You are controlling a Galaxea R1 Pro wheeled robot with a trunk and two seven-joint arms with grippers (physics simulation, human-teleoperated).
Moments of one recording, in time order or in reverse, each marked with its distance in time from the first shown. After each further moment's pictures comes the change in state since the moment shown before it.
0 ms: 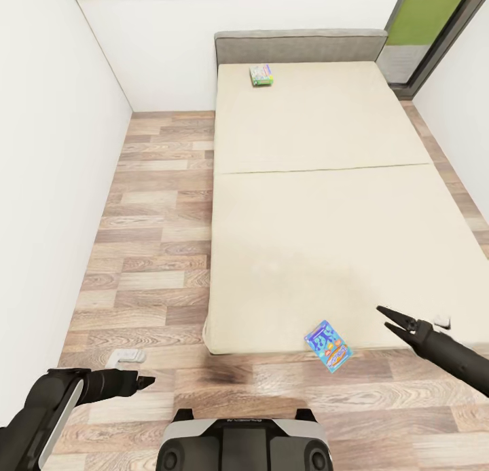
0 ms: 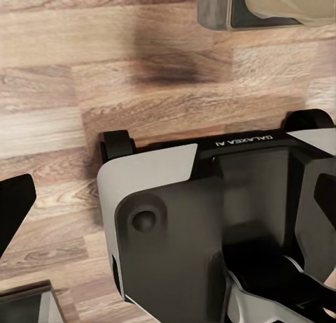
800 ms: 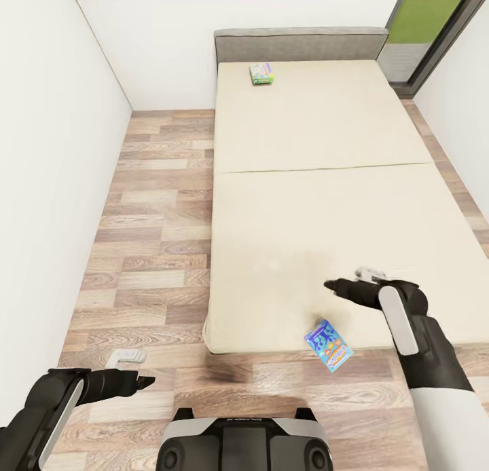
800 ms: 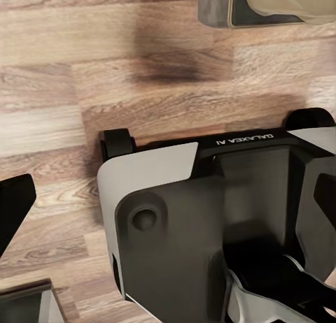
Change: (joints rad) left arm 0.000 0.000 -0.001 0.000 0.000 0.000 0.002; right arm -0.454 0.132 0.450 0.213 0.349 -0.010 -0.746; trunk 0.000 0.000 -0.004
